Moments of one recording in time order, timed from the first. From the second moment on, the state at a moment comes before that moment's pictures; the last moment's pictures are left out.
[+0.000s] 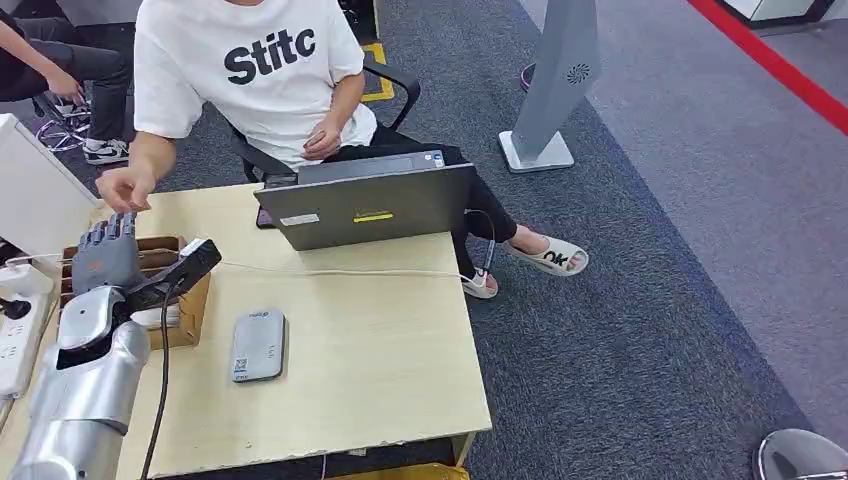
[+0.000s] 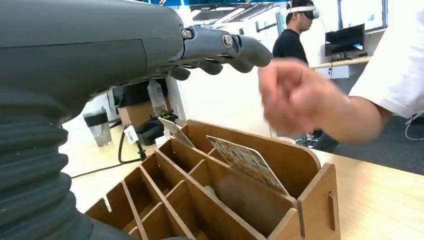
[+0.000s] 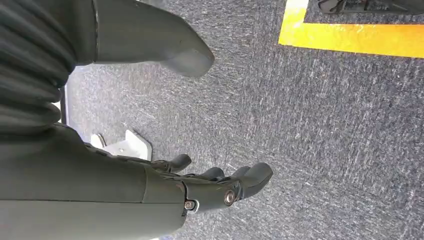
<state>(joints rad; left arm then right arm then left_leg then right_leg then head) -0.65 0.03 0.07 -0.82 -1.52 0.11 0.14 -0.09 0.13 -1.00 -0.22 1.36 -0.17 0.08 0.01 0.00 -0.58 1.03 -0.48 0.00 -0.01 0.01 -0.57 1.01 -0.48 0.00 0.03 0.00</state>
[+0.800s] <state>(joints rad) -0.69 0.05 0.05 -0.78 -1.52 0.09 0.14 -0.09 0.13 -1.01 -0.22 1.37 -0.17 0.08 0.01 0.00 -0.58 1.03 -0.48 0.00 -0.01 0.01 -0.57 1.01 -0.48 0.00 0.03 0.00</state>
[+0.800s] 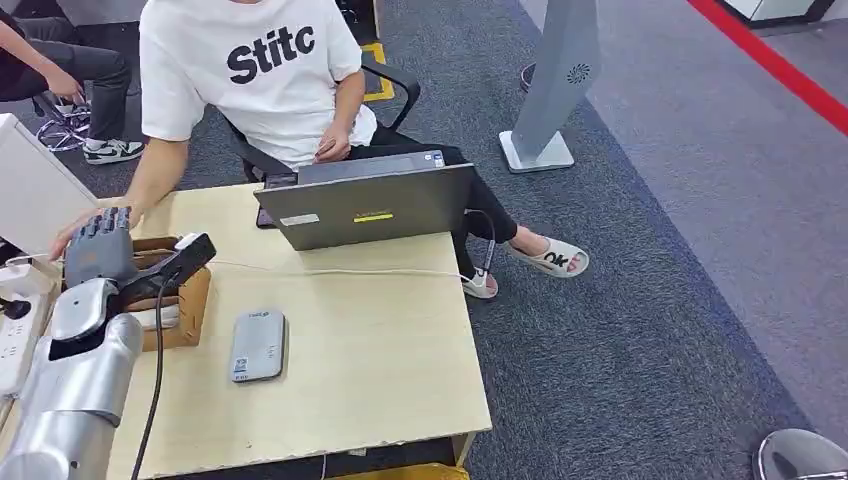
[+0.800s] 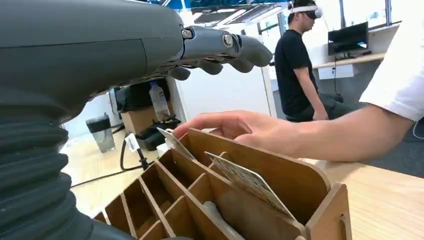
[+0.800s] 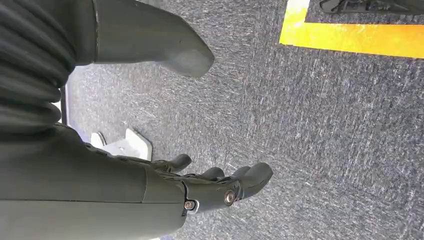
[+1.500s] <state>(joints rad) -0.69 0.07 0.05 -0.74 -1.52 0.09 0.14 -0.09 0.13 -1.01 -0.22 1.38 -0.17 0.08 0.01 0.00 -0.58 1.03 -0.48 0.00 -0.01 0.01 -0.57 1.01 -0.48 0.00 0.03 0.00</state>
